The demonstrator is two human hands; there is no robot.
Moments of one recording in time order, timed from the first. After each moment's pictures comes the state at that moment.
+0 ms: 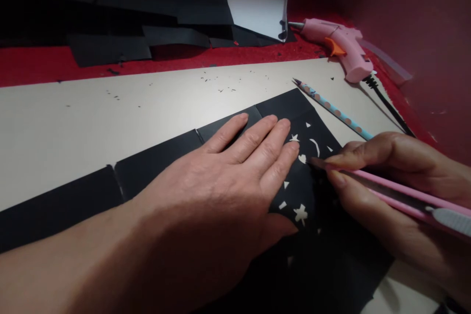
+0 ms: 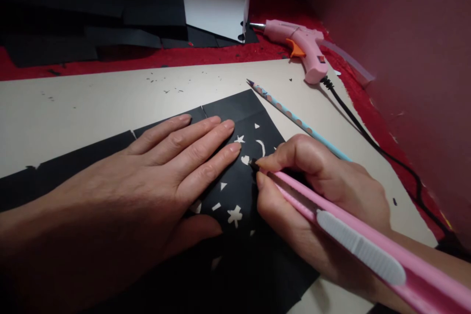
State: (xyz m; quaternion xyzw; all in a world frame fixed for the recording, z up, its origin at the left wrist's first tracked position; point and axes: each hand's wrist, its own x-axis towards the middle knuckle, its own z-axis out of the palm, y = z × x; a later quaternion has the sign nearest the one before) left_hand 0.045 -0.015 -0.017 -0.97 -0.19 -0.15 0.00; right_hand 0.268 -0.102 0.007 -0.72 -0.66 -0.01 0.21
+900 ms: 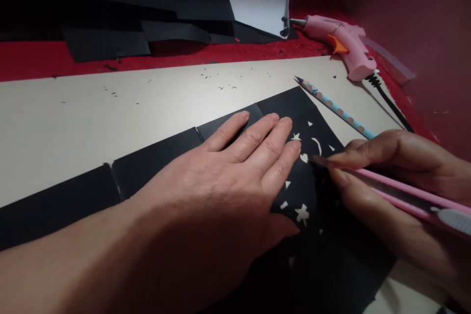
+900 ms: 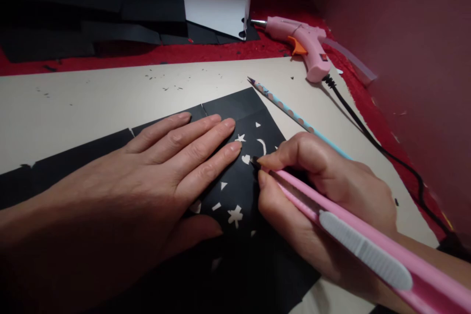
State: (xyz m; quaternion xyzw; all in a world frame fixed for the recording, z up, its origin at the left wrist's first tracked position) left_hand 0.039 -0.012 -0.015 -0.98 -0.17 -0.12 -0.03; right_hand 0.248 -0.108 0.032 -0.80 -0.55 0.14 0.19
